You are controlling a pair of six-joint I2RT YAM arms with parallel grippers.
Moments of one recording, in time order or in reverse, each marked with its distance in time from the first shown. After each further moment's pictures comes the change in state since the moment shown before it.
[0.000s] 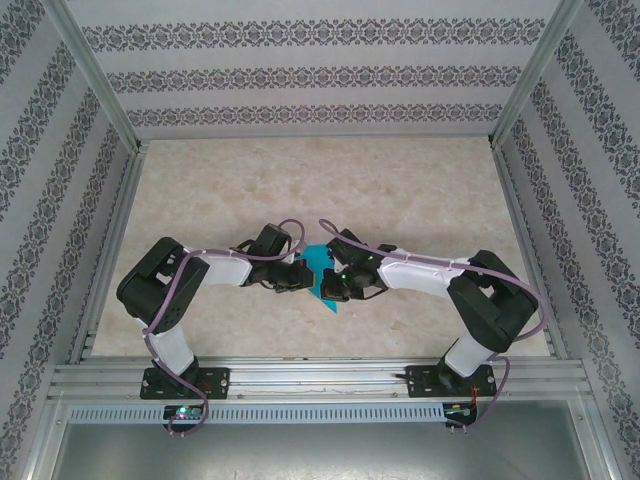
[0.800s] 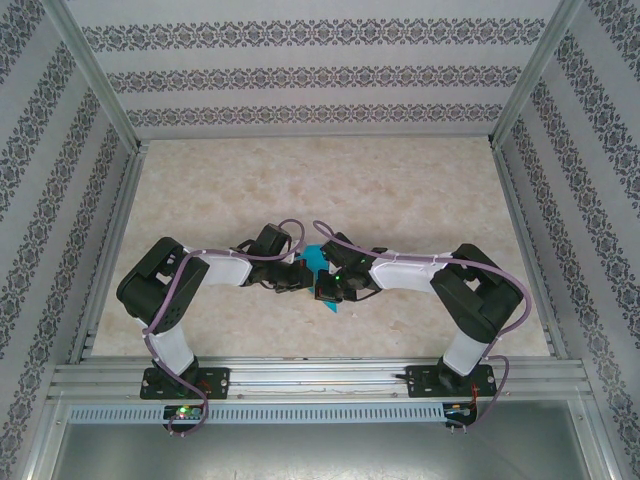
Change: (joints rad) left arm 0.000 0.000 0.001 -0.004 -0.002 0.000; right arm 0.018 0.087 0.000 0.088 0.005 0.065
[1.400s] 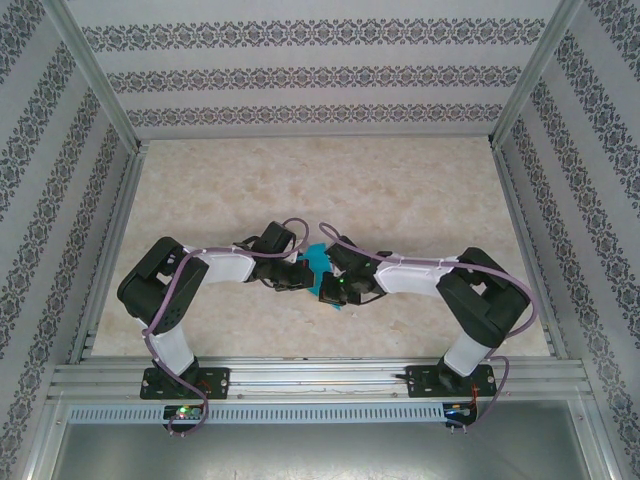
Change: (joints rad) left arm -0.015 0.000 0.064 -0.141 -0.056 0.082; right arm 0.000 -0.049 -0.062 0.004 0.023 0.045
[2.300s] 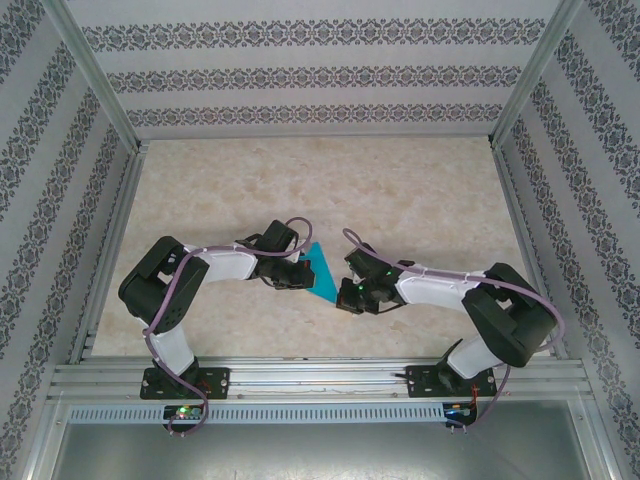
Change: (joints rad) left arm -0.004 0.008 0.035 -0.061 -0.018 0.064; right arm -0.064 -0.163 -0.160 -0.027 -0.009 0.035
